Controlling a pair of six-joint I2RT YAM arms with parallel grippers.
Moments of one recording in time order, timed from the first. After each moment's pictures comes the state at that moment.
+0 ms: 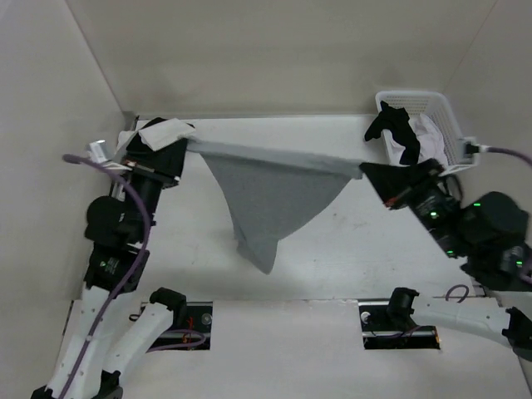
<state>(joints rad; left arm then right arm) -0.34 0.62 0.93 -0.06 -0.12 -0.86 1.03 0.73 1.23 -0.39 0.51 0.72</state>
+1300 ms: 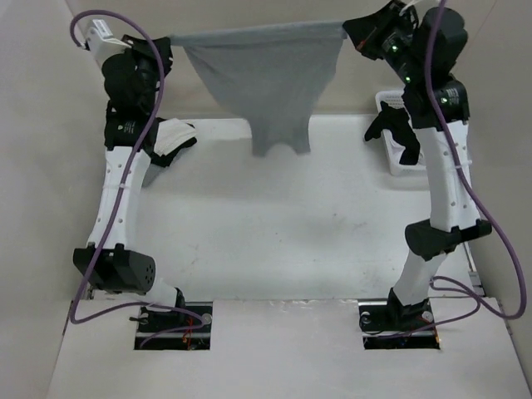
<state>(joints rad) -0.07 1.54 1.76 -0.04 -0.11 -0.84 0.29 1.85 2.53 -0.55 -0.10 0.60</state>
